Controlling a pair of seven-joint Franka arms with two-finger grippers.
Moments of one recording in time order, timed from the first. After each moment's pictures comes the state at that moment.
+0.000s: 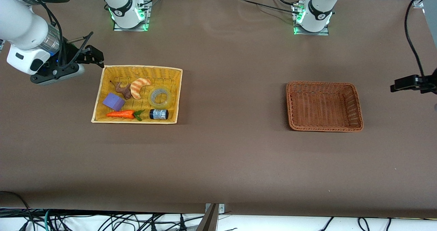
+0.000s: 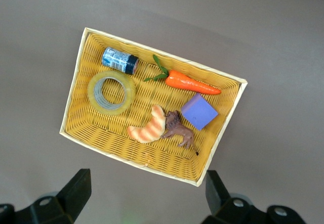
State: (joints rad) left arm 0.27 0.38 -0.26 -1.11 0.06 1.28 0.01; right arm 0.16 0.01 0.01 -1.71 0.03 1.64 -0.14
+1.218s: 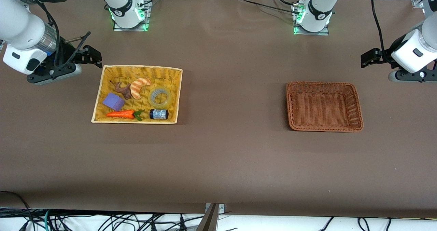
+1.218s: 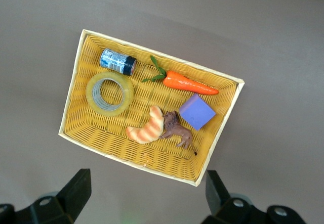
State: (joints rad) left arm 0.08 0.03 -0.12 -1.60 0.03 1.42 -0.03; right arm 0.16 0.01 0.01 -1.71 0.03 1.64 -0.14
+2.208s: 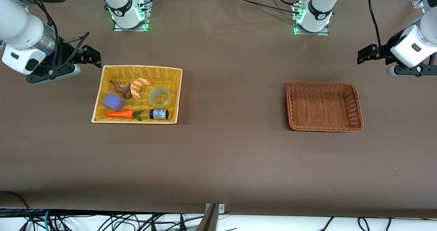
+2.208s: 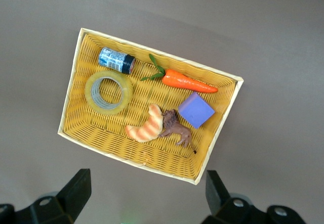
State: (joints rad) left arm 0.05 -0.03 -0.07 -1.70 -0.01 1.47 -0.03; right arm 0.16 0.01 0.00 -1.71 0.03 1.63 -0.14
